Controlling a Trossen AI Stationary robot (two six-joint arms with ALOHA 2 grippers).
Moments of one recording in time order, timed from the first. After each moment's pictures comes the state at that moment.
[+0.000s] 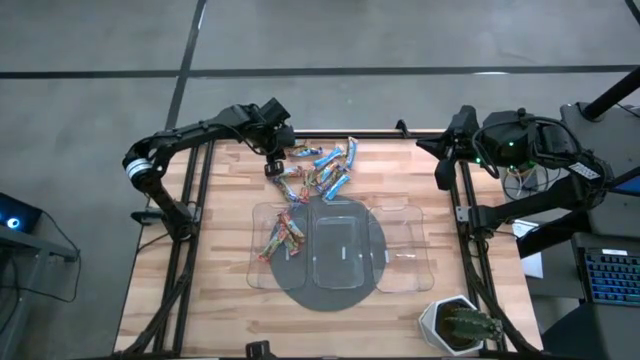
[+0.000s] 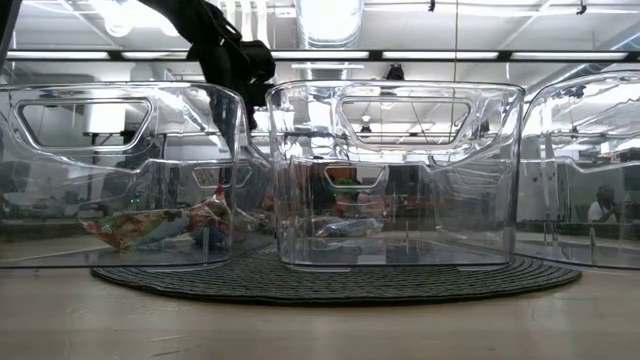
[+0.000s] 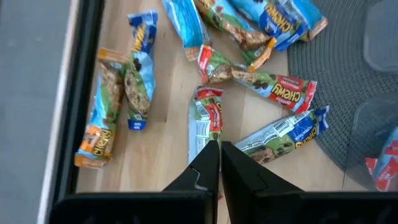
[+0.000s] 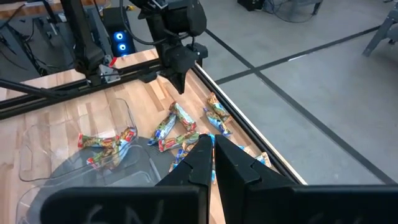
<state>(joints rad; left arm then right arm) 0.64 1.63 1.37 -0.89 0.12 0.48 -0.05 1.04 1.61 -1.06 0.37 0.23</state>
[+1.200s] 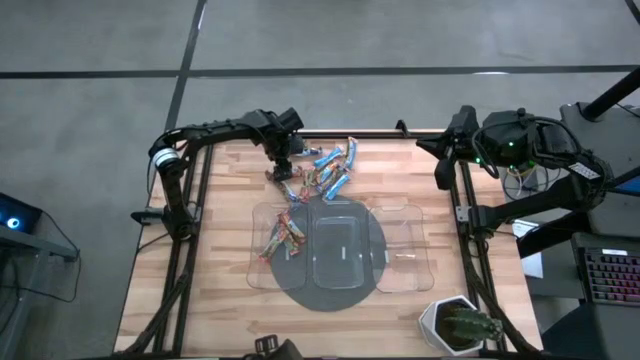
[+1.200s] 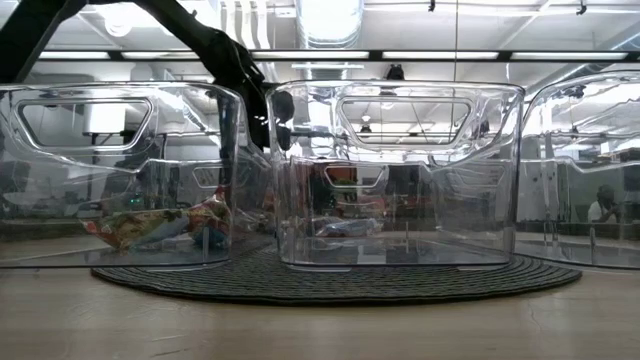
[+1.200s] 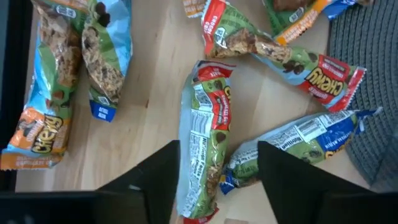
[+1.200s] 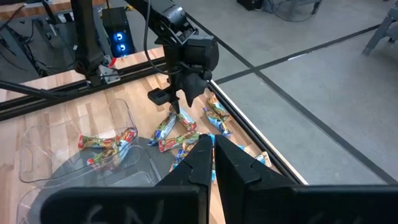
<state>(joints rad) 0.64 1.84 1.41 -0.91 0.10 0.40 -0.05 1.04 1.61 -1.06 0.37 0.24</state>
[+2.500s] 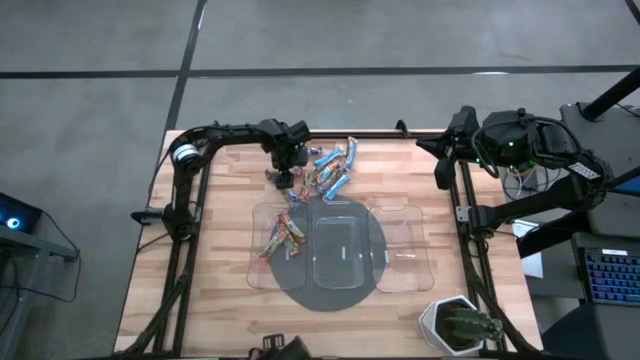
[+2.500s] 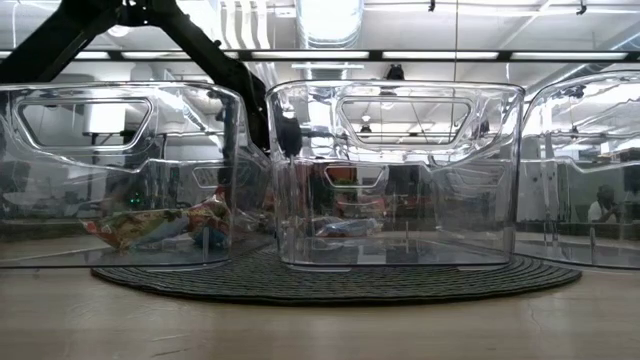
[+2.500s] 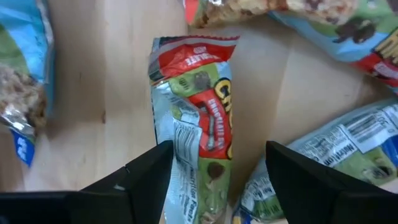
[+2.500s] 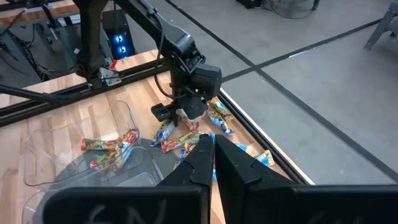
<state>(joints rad) 0.62 2.01 1.42 -0.89 0.07 0.50 -0.05 1.04 1.61 -1.06 0.37 0.26</state>
